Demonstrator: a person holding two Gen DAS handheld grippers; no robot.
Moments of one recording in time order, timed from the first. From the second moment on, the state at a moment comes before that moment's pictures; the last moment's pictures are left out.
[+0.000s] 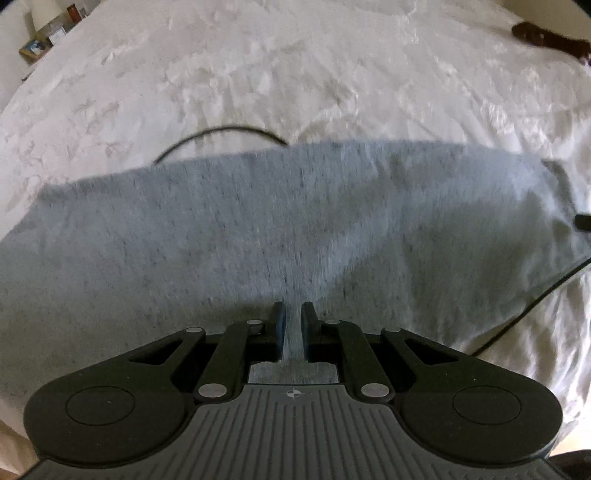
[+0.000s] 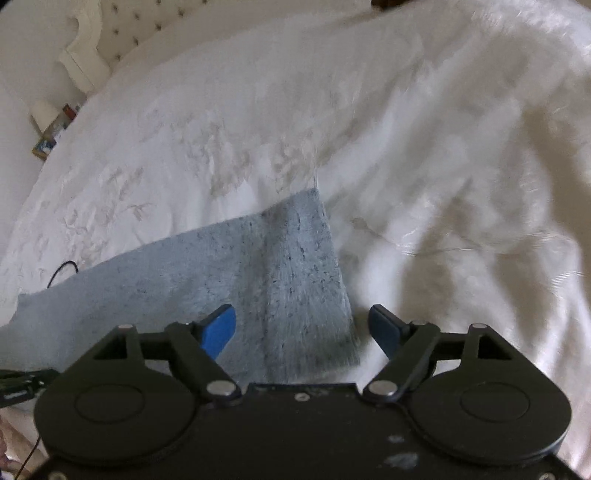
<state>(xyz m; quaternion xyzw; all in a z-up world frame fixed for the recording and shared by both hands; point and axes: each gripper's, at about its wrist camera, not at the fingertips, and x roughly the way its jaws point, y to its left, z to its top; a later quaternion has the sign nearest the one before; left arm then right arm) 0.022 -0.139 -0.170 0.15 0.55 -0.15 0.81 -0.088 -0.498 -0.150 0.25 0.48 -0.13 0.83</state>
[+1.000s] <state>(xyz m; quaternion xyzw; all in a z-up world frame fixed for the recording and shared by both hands) 0.059 -0.224 -0.197 0.21 0.53 -0.21 0.79 -0.105 -0.499 -0.074 0.35 0.38 -0.07 0.85</state>
